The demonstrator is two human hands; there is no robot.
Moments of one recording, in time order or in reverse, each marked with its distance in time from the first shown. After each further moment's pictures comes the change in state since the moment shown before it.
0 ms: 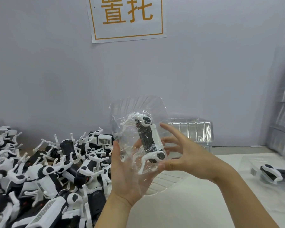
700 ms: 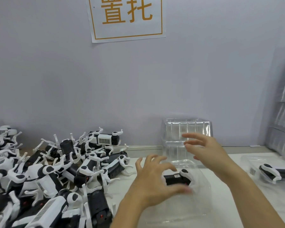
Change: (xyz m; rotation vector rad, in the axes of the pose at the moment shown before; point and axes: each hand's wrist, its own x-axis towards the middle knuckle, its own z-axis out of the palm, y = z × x) left_hand 0.008 -0.034 -0.003 1.766 -0.317 0.163; right_hand -0.004 0.039 -0.024 0.080 0.425 0.192
